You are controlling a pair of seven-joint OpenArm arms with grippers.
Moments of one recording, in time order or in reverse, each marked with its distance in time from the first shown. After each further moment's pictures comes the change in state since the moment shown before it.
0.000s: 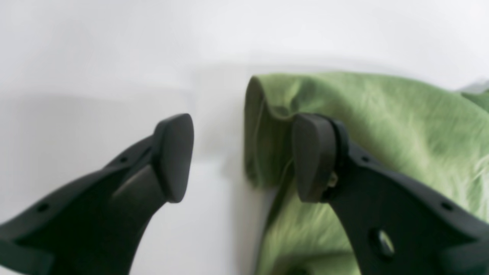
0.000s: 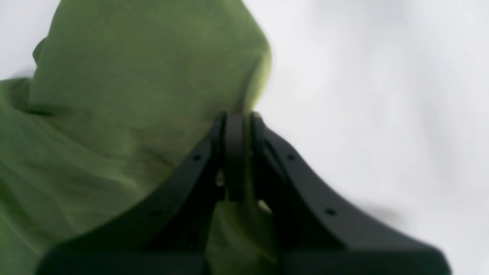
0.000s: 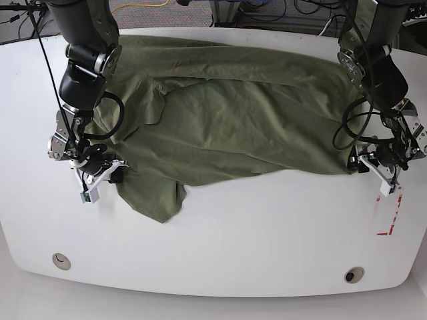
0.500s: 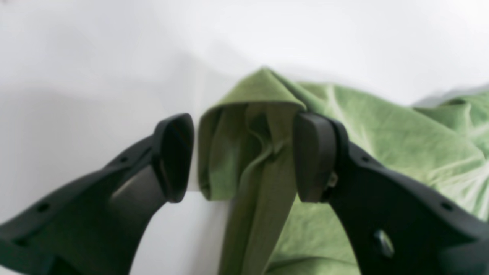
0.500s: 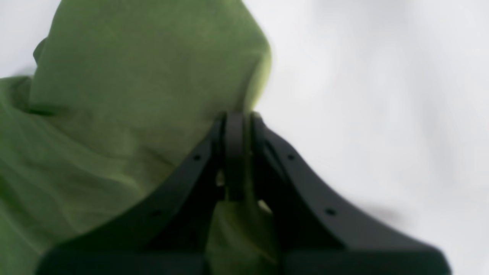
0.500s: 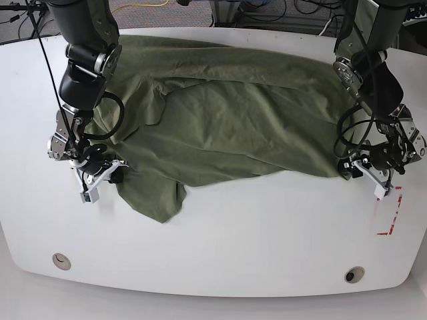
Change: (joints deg) left arm -2.6 2.0 -3.9 -2.1 -0.6 0.0 2.7; right arm 0.0 0.0 0.0 0.0 0.0 0.0 0.0
